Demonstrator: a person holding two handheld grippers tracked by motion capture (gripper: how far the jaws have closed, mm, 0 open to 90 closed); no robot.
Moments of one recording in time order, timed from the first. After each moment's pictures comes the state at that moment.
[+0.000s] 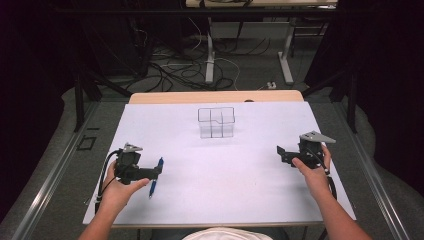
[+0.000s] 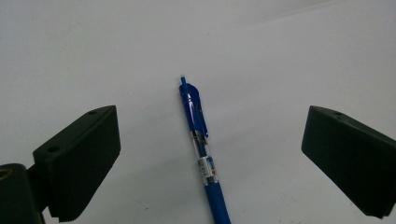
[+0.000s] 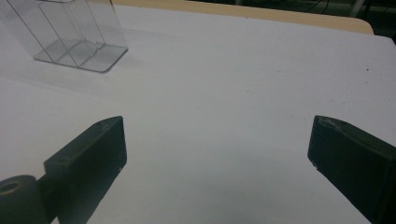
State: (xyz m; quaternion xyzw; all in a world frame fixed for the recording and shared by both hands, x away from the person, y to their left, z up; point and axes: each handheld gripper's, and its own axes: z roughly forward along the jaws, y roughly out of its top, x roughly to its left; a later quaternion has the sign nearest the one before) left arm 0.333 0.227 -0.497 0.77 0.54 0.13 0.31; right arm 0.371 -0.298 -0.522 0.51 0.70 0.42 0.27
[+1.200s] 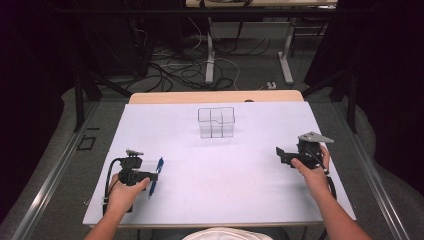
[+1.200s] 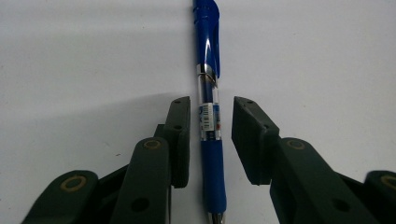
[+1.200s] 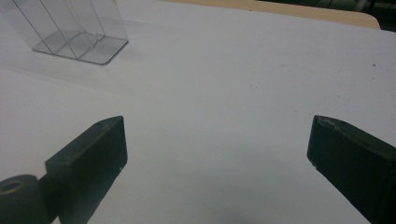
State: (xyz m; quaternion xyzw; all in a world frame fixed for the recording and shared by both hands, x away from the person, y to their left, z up) left arm 0.342 0.231 -0.531 0.73 0.63 0.01 0.25; right arm 0.372 -0.297 -0.525 0.51 0.71 0.41 0.26
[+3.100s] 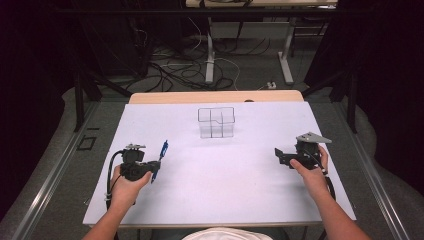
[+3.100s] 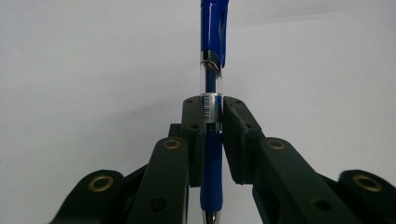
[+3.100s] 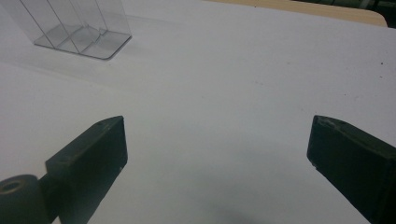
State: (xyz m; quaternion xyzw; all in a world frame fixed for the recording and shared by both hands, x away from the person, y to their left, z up) left arm 0.341 0.213 -0.497 0.75 0.56 0.09 0.35; right arm 0.372 -0.293 -0.527 0.51 0.71 0.41 0.26
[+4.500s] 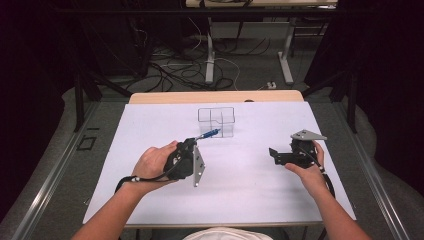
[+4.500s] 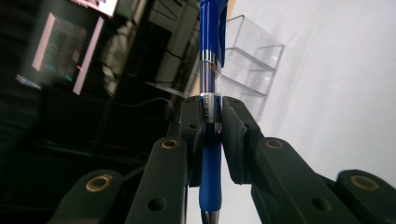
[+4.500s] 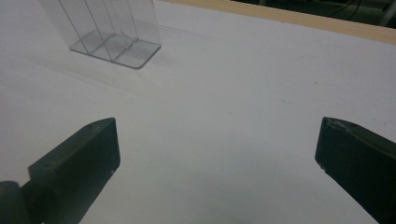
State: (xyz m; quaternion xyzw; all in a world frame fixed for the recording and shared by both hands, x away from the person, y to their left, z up) left arm 0.302 0.082 -0.445 0.83 0.05 0.53 0.19; right arm 0.371 -0.276 -0.513 0.48 0.73 0.42 0.25
